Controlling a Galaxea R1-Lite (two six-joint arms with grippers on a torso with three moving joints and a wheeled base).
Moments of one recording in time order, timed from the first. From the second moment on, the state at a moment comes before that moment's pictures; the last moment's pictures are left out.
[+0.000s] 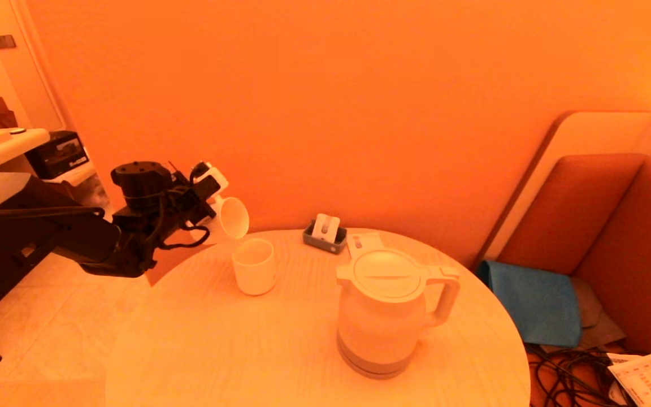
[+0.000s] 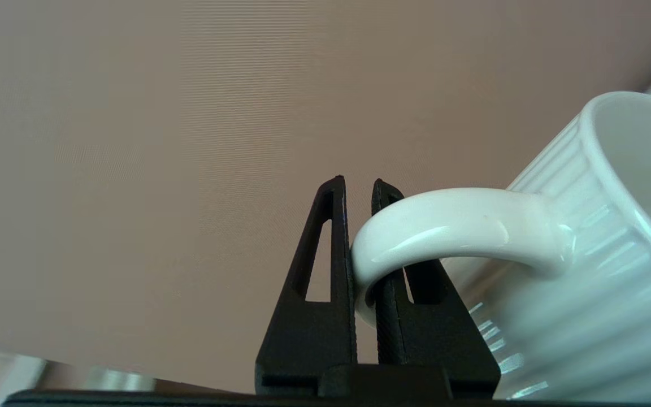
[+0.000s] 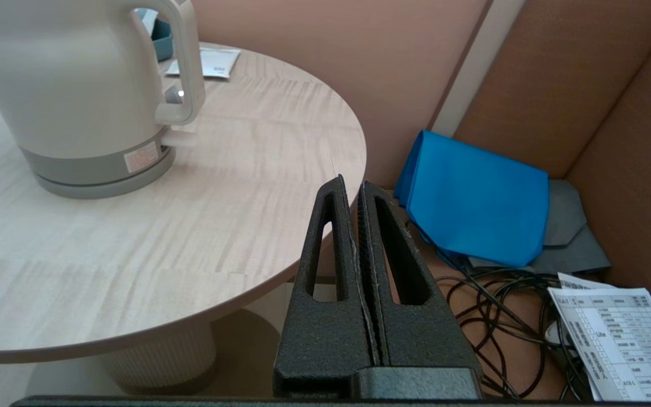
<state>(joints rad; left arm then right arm) -0.09 2.19 -1.24 -0.93 -0.06 0.95 0.01 0.00 0.00 0.00 0.02 -0.06</state>
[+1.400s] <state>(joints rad) -0.17 2.18 -1.20 -1.05 -0.04 1.22 0.01 0.00 0.00 0.00 0.02 -0.06</state>
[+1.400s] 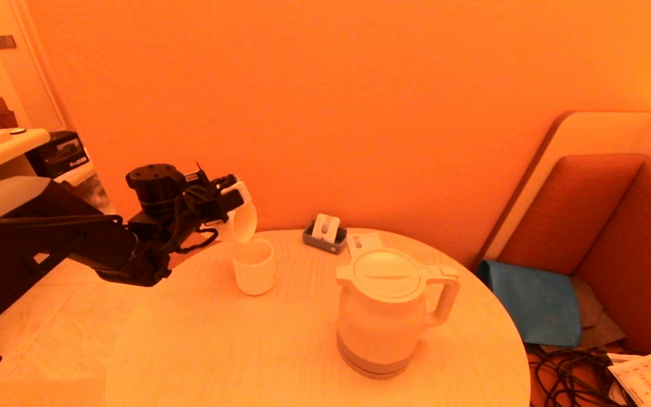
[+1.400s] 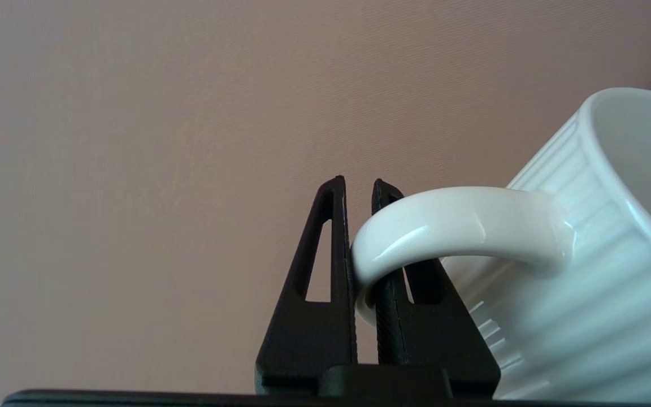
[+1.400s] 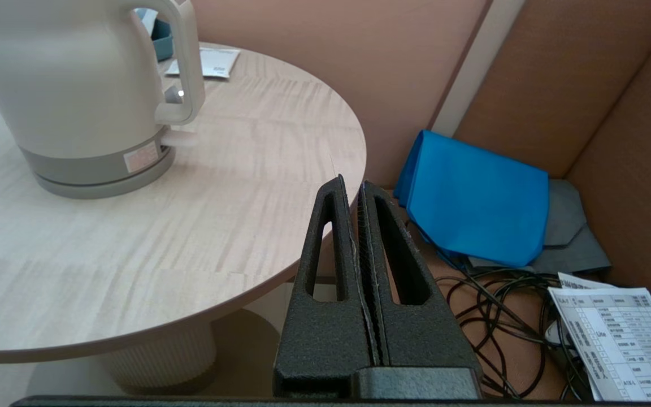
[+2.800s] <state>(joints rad) -0.19 2.25 -1.16 -1.24 -0.04 1.34 0.01 0.00 0.00 0.00 0.02 -0.06</state>
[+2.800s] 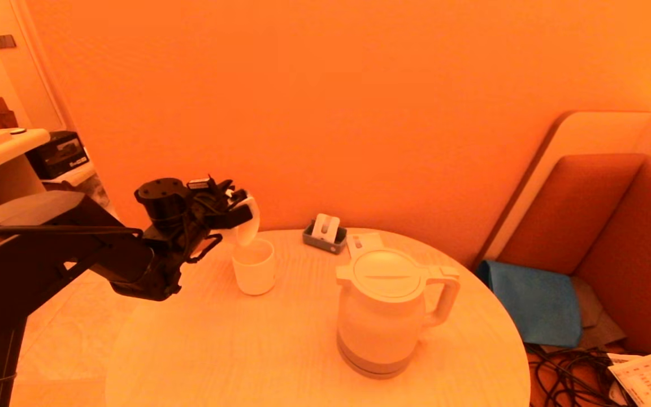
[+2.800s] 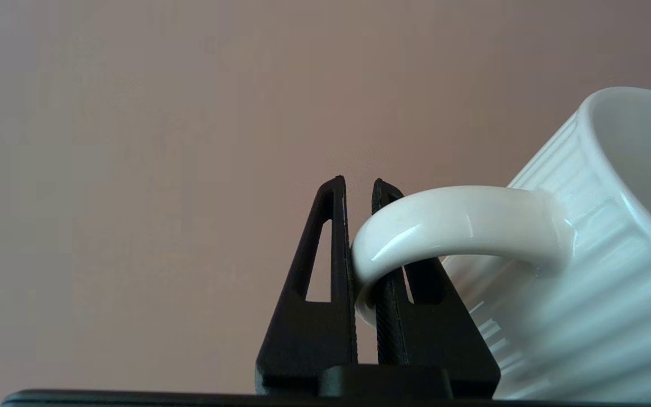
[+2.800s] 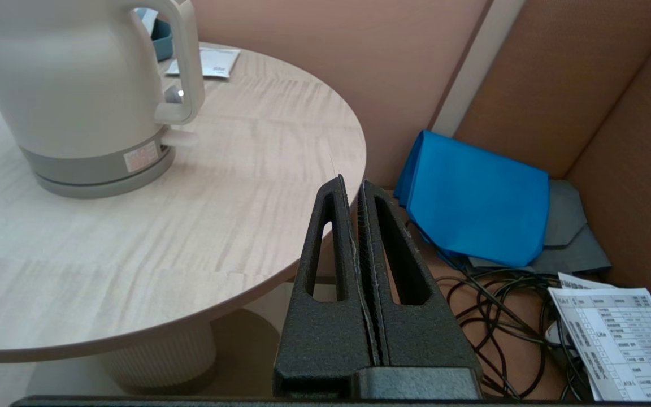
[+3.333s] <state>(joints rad) -0.20 2.24 -1.17 -1.24 -0.04 1.34 0.01 0.00 0.00 0.00 0.02 -0.06</state>
